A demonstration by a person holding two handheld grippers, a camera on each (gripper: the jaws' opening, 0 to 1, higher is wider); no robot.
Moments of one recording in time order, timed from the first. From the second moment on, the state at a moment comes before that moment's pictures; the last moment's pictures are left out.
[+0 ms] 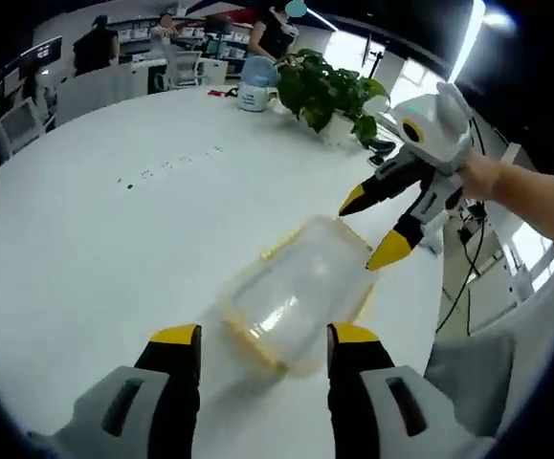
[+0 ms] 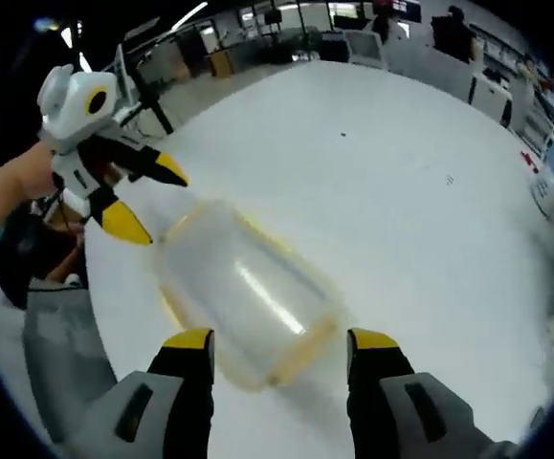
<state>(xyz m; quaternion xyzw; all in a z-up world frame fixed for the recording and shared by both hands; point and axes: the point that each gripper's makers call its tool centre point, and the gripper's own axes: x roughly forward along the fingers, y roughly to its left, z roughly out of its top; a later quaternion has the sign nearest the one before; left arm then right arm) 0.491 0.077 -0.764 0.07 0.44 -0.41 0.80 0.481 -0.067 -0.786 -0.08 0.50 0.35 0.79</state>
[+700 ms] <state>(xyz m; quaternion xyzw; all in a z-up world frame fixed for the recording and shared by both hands) 0.483 0.072 -0.783 -0.03 0.51 -0.32 0.80 0.481 -0.066 -0.794 0.00 0.52 0.30 0.80</state>
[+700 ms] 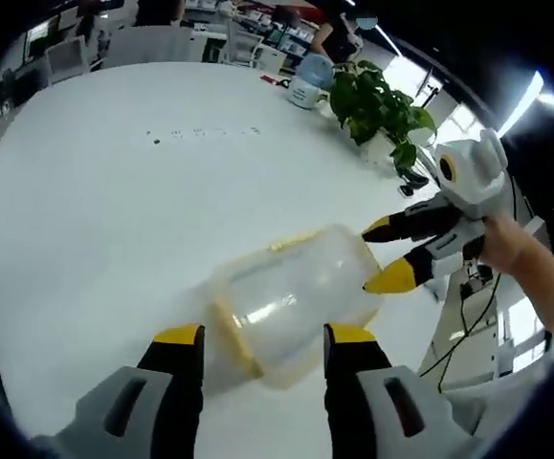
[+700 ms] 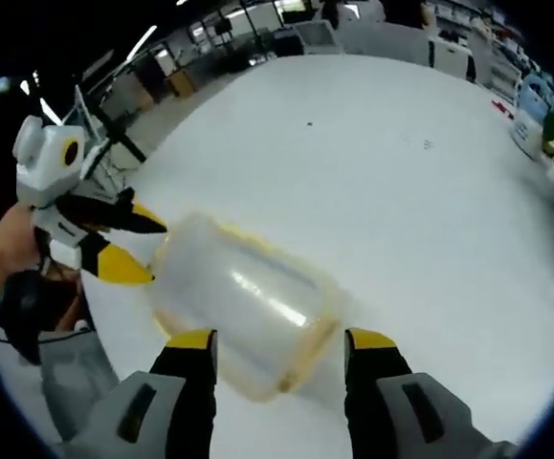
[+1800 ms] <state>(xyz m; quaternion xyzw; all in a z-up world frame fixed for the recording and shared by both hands) 0.473 0.069 -0.799 -0.07 0.53 -0.30 0.79 0.475 -0.050 -0.807 0.04 0.57 0.27 0.78</state>
